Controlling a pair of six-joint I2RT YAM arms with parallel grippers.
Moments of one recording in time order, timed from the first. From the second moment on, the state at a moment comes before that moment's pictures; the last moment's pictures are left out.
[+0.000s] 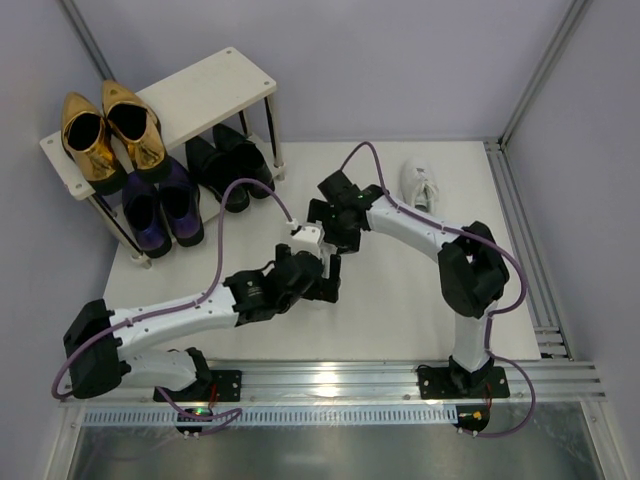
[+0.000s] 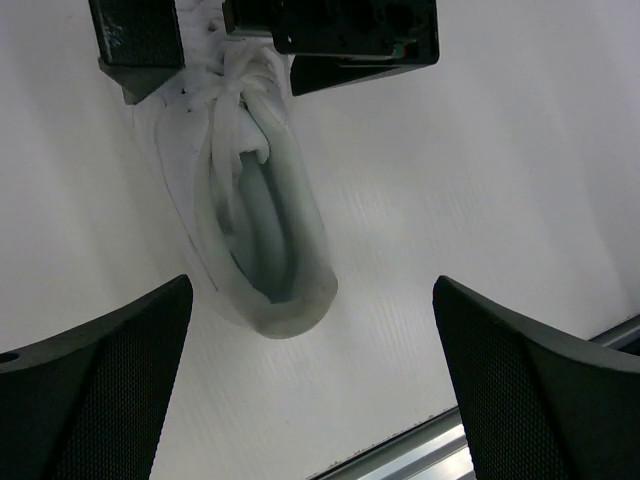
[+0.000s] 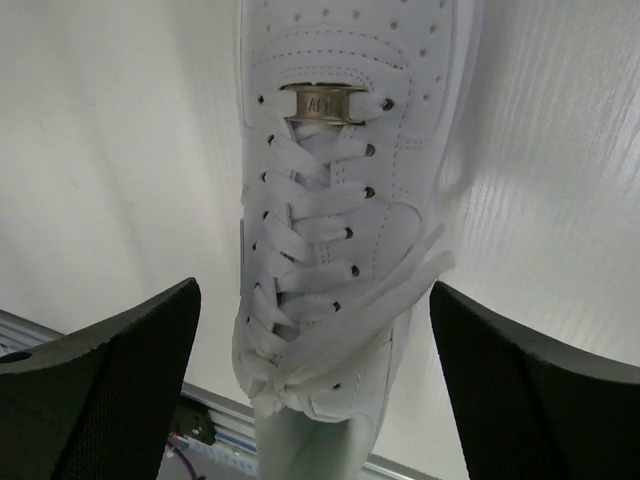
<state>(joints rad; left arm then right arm) -1.09 1.23 0.89 -0.33 -0.44 -0.63 0.69 1.92 1.53 -0.69 -0.06 0.83</state>
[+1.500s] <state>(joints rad) -1.21 1.67 0.83 -0.10 -0.98 -0.82 0.35 1.23 1.36 -0.86 0.06 0.41</state>
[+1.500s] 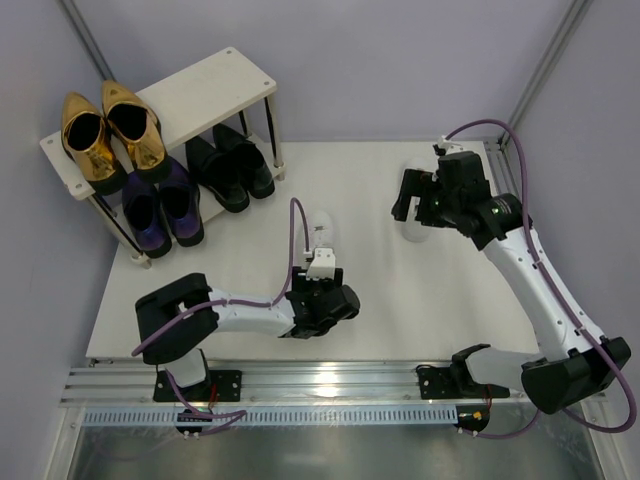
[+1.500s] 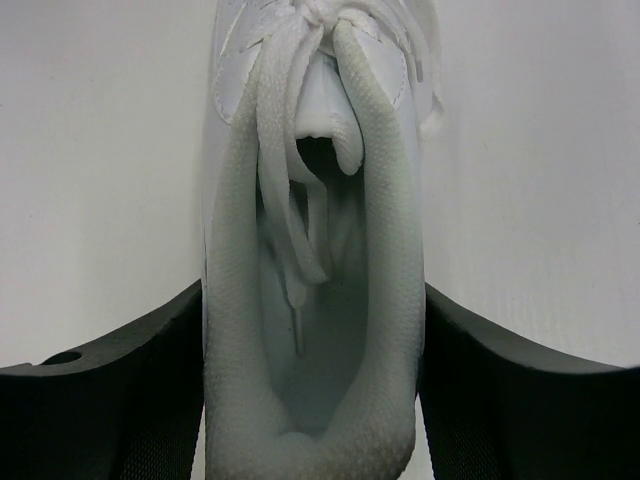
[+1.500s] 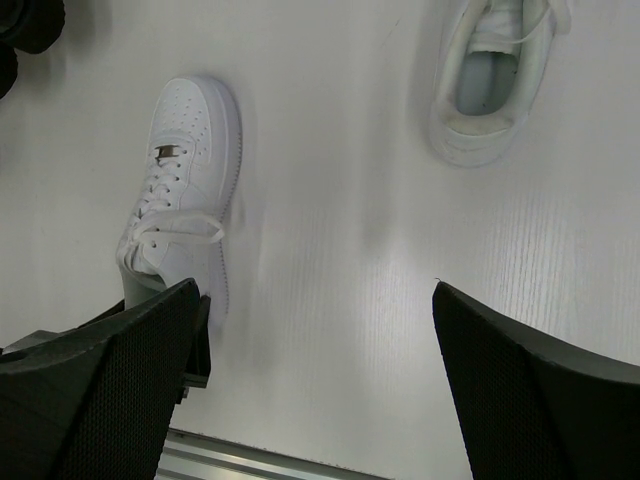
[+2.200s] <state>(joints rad) -1.21 1.67 1.15 -0.35 -0.97 -0.76 0.31 1.19 1.34 -0.87 0.07 0.39</state>
